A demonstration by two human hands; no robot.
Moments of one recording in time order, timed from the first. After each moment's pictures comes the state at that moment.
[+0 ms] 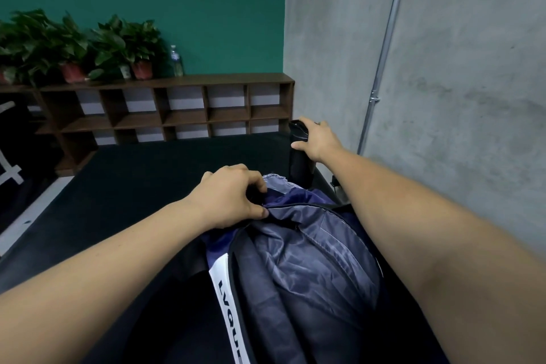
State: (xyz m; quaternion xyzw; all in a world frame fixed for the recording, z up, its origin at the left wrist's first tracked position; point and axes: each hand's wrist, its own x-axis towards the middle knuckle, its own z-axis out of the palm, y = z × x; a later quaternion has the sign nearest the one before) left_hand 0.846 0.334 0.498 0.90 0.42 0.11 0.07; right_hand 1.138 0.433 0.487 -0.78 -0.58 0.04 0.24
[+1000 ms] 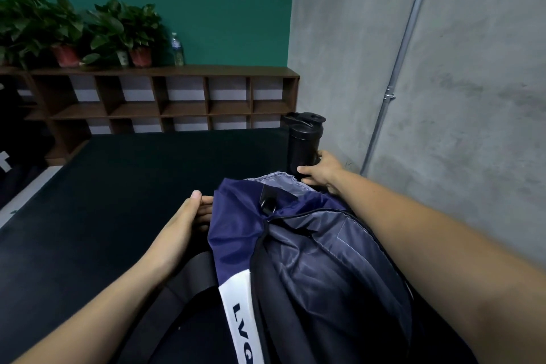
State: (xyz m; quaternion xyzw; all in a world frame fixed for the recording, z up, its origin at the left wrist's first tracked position) left_hand 0.780 0.369 0.382 0.54 0.45 0.40 0.59; right_hand 1.139 0.460 0.394 -0.71 -0.39 0.36 0.46
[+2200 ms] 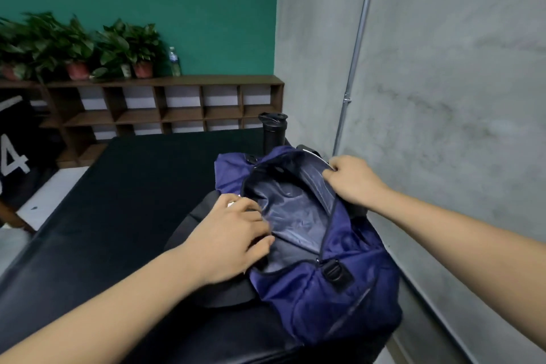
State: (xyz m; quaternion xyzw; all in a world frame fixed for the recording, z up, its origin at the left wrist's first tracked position) left_hand 0.794 0.157 0.467 0.95 0.24 0.15 -0.10; right_hand 1.089 0.135 0.526 -0.79 -0.58 0.04 0.21
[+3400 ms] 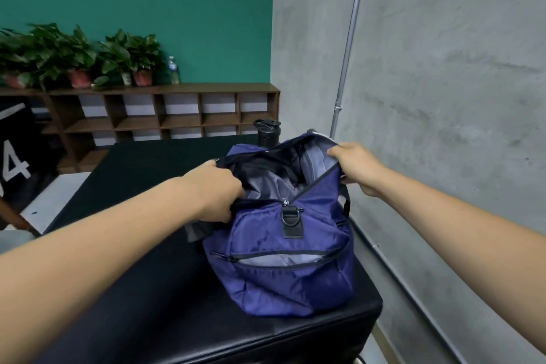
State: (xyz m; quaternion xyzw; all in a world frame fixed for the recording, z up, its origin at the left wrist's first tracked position) left_hand 0.804 0.165 0.573 0.92 0.33 -0.14 -0.15; right_hand 1.104 0.115 0.563 -0.72 -0.45 0.24 0.47
